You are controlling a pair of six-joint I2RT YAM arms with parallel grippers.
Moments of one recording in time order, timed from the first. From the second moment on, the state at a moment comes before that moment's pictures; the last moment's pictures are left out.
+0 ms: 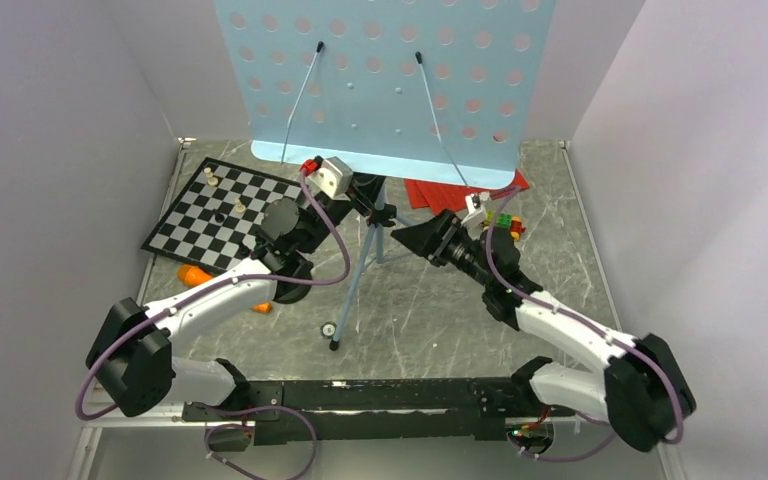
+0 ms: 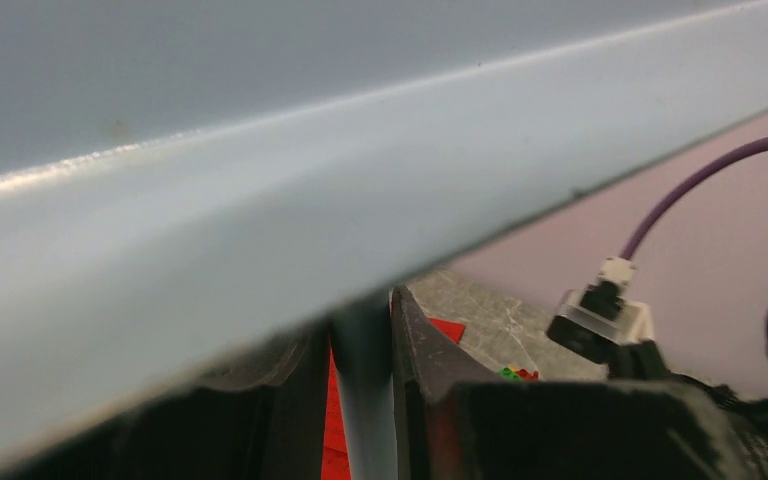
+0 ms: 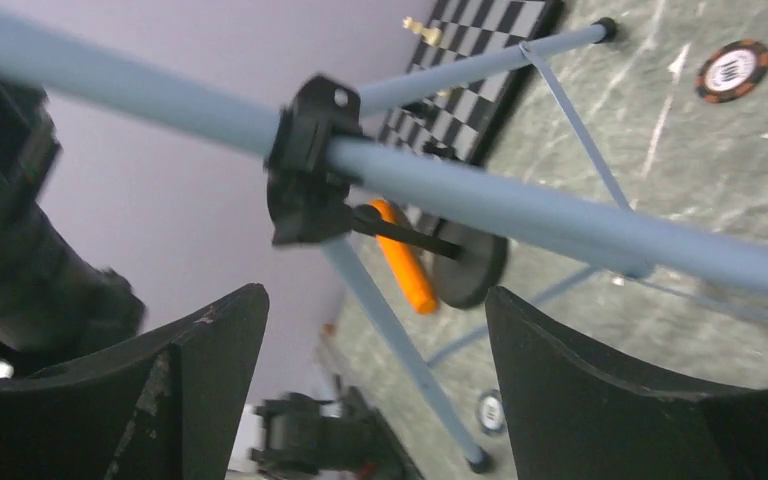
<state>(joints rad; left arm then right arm) -0.73 1.32 0.90 0.86 0.07 0.03 0.59 1.06 0.50 0.47 -0.23 0.99</state>
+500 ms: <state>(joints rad) -0.73 1.32 0.89 0.87 0.07 0.04 0.50 1.37 0.64 0.76 -0.48 1.33</state>
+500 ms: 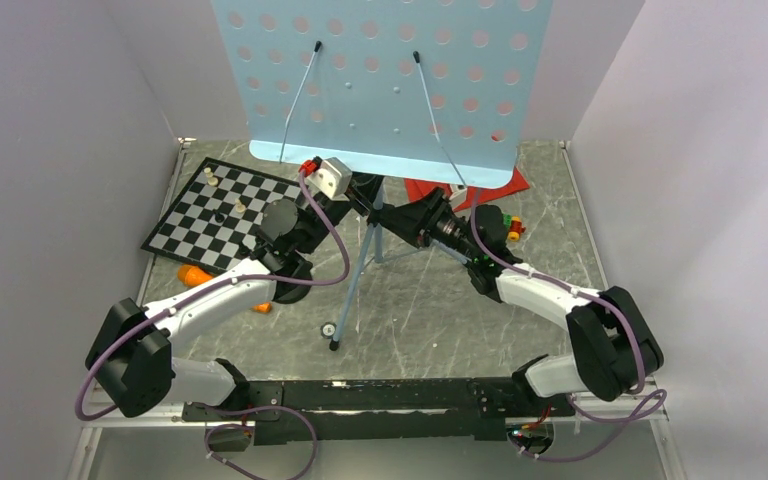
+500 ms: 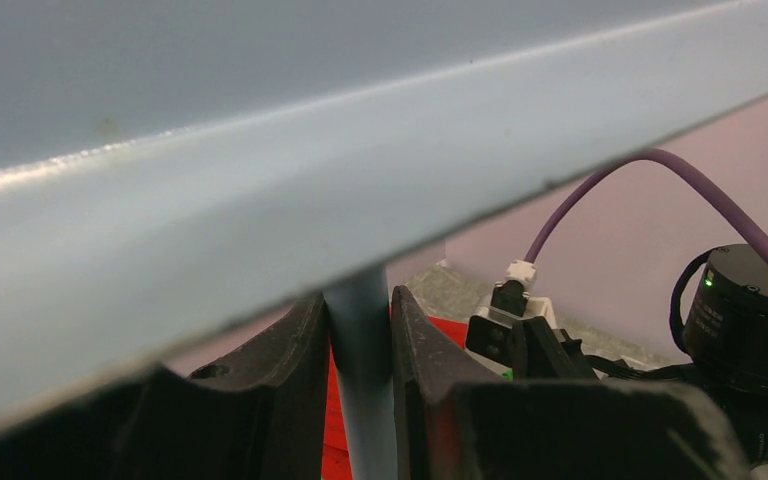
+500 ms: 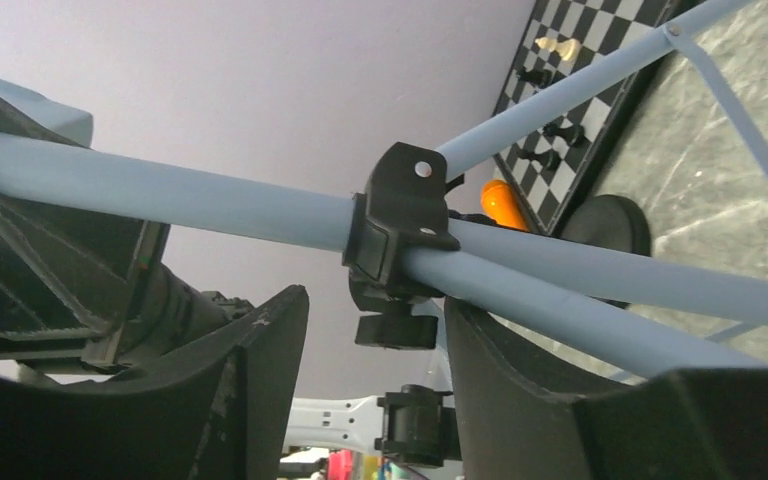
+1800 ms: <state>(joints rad) -0.74 1.33 0.89 0.87 0.09 0.05 1.04 1.05 0.71 0.29 0.43 -0.30</state>
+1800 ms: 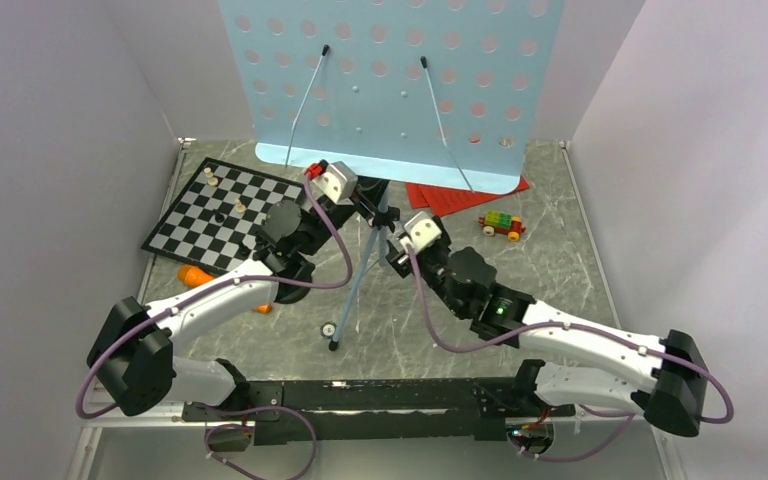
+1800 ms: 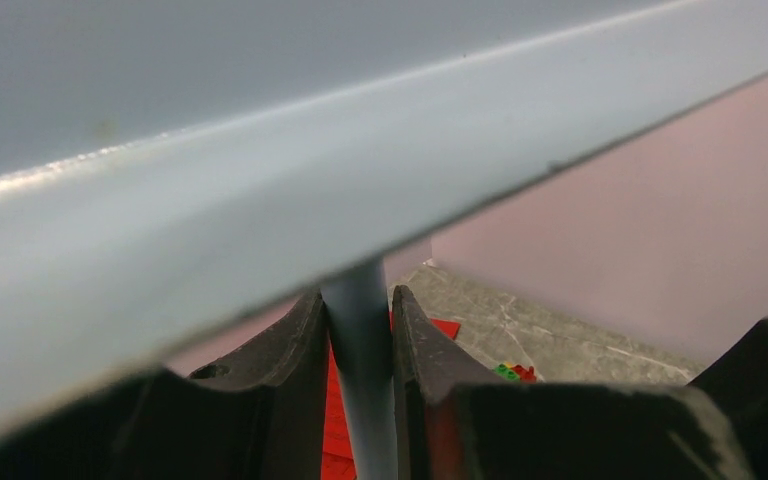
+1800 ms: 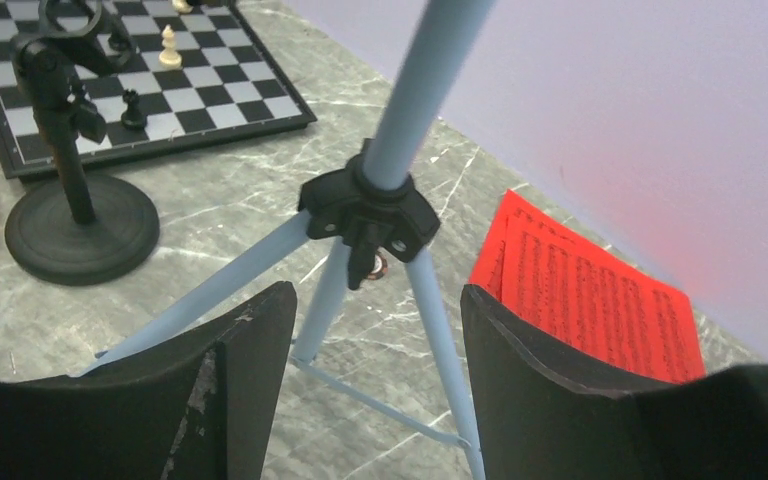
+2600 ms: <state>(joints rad) -0.83 1.37 0.89 0.92 -0.10 0.21 0.99 0.81 0.61 0.15 0.45 0.17</state>
